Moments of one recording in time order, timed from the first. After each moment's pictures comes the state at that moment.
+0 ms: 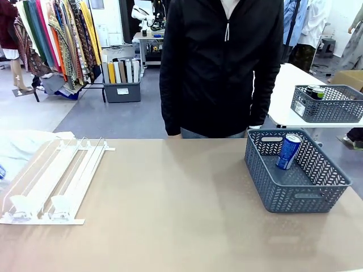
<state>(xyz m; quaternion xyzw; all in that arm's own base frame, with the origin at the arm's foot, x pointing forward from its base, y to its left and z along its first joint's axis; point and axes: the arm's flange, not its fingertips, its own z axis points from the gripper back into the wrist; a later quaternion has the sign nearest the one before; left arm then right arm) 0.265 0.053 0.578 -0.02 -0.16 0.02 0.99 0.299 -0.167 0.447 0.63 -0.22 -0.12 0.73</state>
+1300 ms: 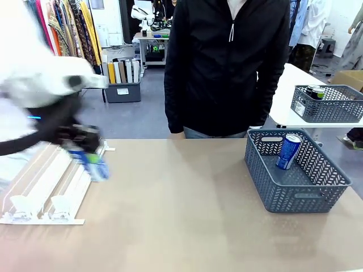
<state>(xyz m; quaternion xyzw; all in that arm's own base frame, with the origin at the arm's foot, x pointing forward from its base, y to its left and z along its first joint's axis) 0.299 -0.234 0.551 -0.02 -0.12 -0.21 0.97 0.299 -0.167 0.448 0.63 -0.22 -0.12 0.73</state>
